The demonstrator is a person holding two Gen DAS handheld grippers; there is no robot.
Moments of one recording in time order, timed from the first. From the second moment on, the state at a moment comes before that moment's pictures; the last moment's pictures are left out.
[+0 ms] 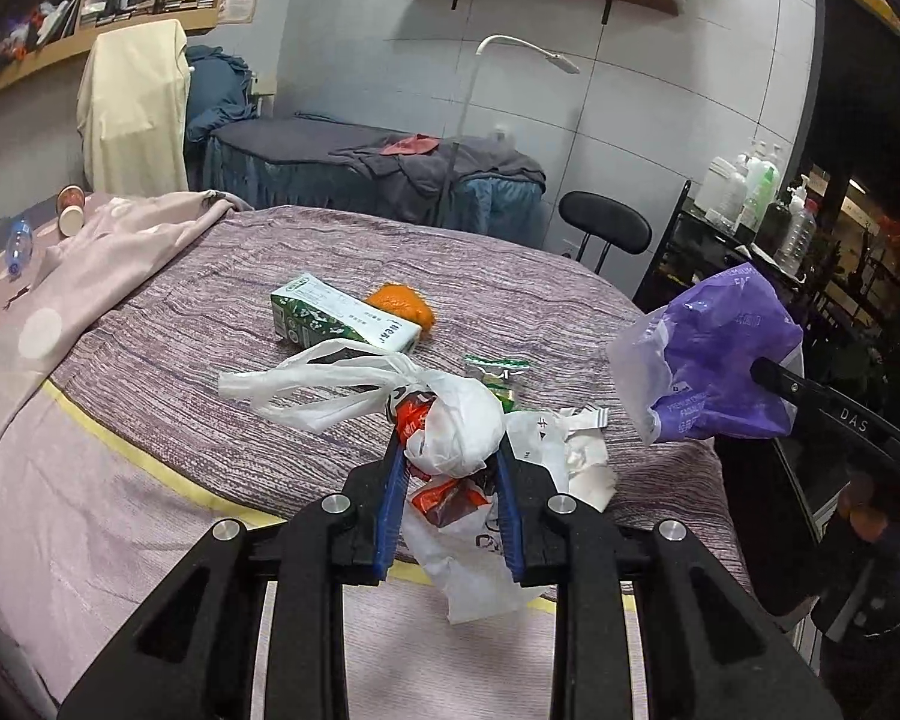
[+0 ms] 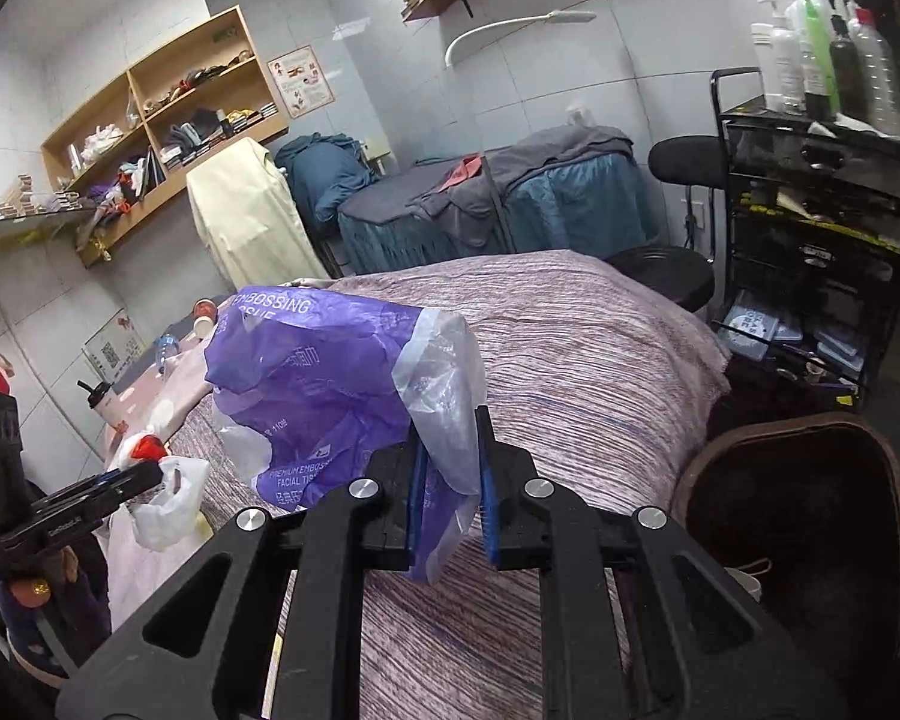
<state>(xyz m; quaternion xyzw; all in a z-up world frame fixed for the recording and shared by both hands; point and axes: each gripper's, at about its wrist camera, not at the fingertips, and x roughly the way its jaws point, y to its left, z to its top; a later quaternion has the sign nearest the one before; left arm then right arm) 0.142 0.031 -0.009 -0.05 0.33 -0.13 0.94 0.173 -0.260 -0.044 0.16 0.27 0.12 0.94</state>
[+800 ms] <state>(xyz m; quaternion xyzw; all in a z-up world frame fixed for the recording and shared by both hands) 0.089 -0.069 -0.011 0.00 0.32 -0.24 0.92 0.078 -0.409 -0.103 0.19 0.30 -0.10 0.93</state>
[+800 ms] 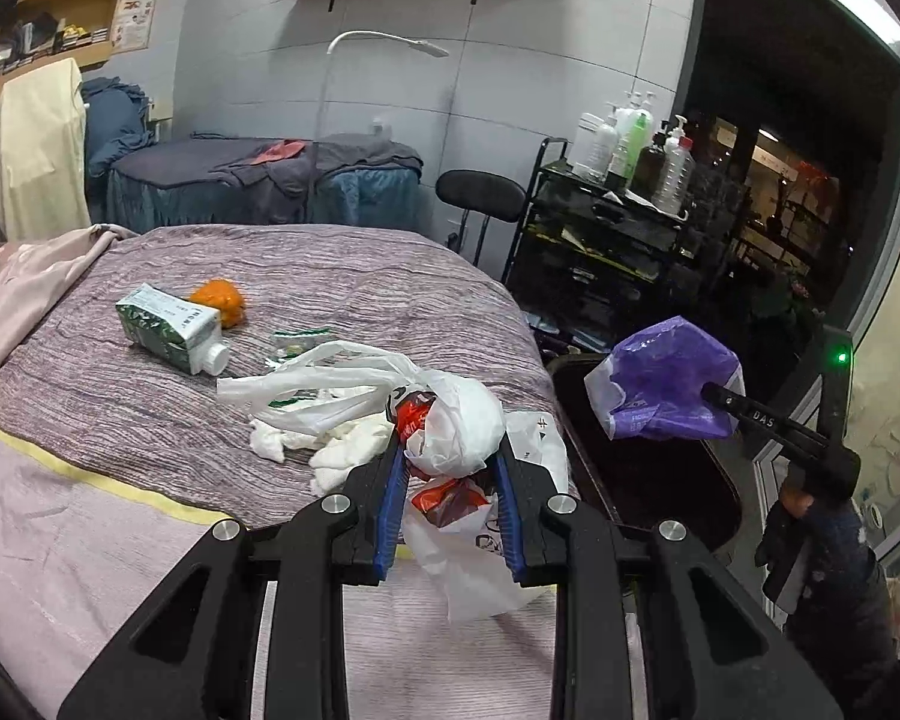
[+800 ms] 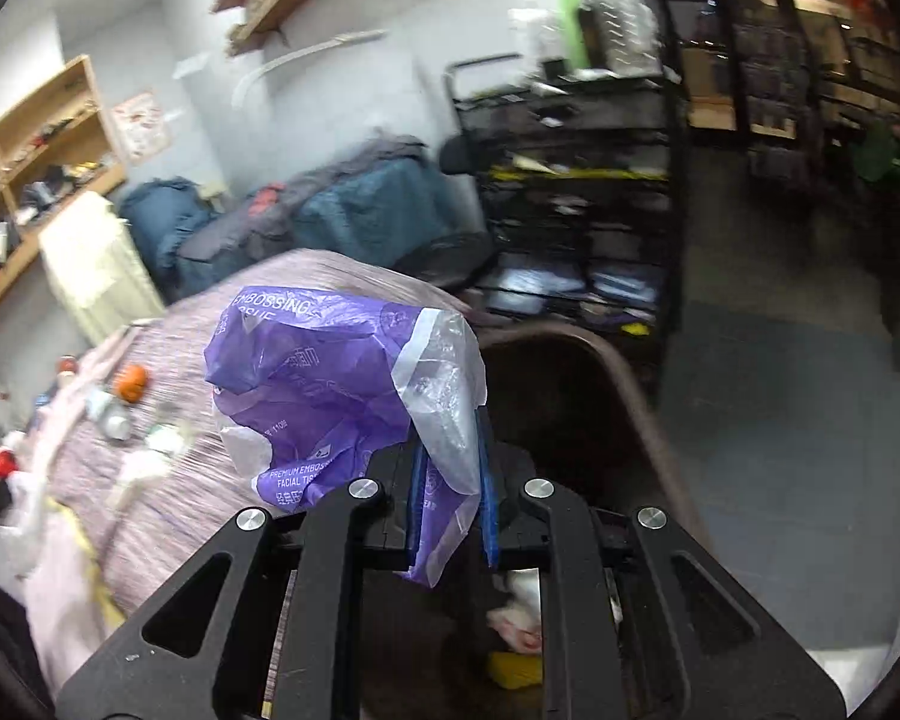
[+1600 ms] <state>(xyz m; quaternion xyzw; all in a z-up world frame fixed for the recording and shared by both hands) 0.087 -0.171 -0.033 0.05 0.35 -0.33 0.88 0.074 -0.423 -0.165 0.14 0.38 -0.14 0.90</state>
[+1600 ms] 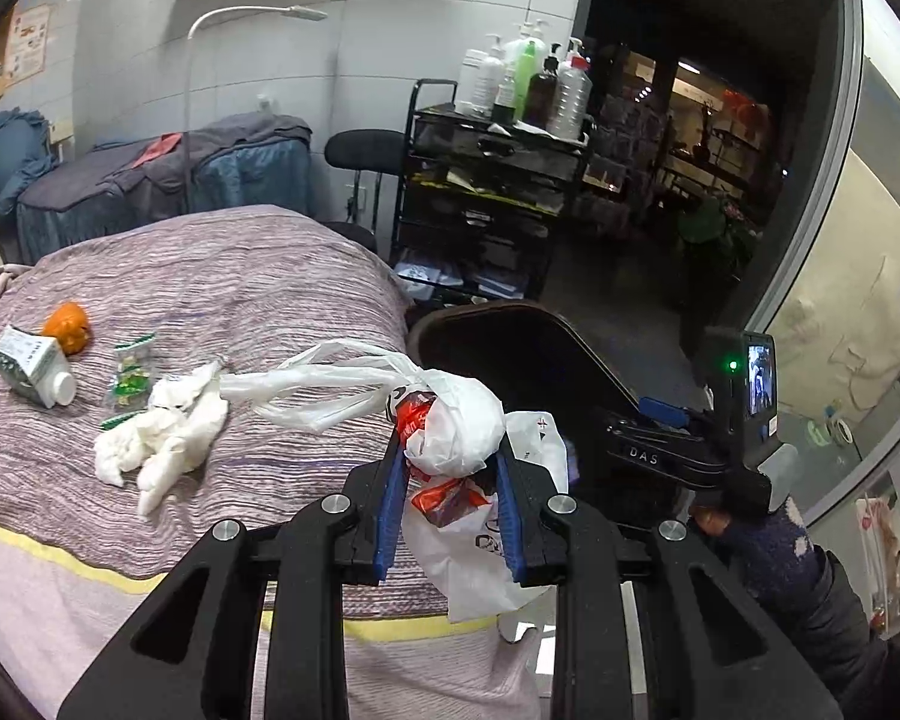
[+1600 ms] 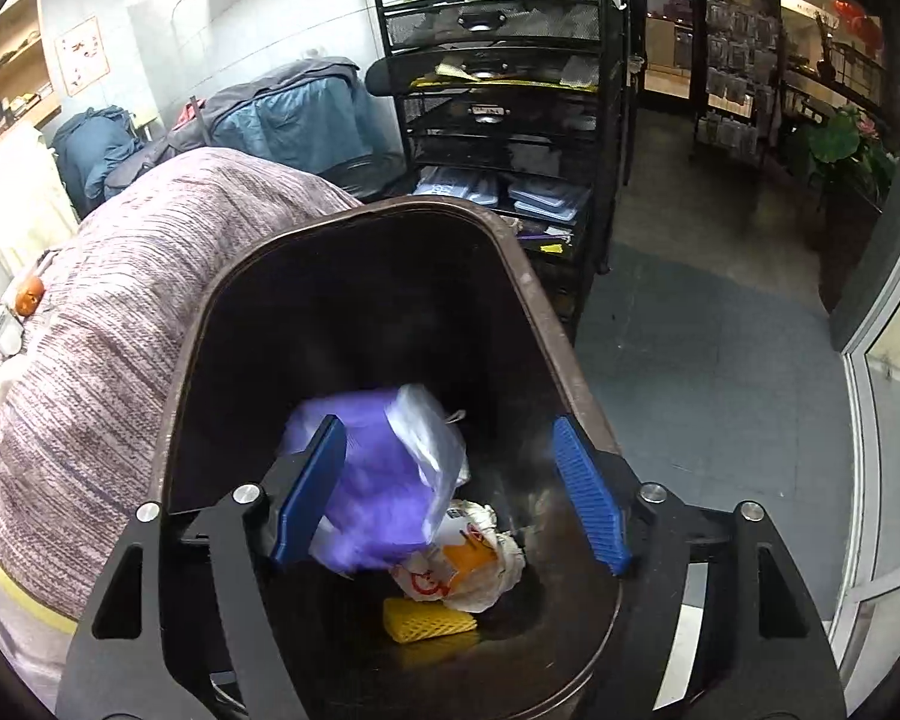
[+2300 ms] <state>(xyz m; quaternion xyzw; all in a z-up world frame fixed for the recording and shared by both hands) 0.102 -0.266 -0.054 0.11 0.38 -0.39 0.83 0.034 -0.454 -0.106 0.20 0.27 -0.19 0.92</state>
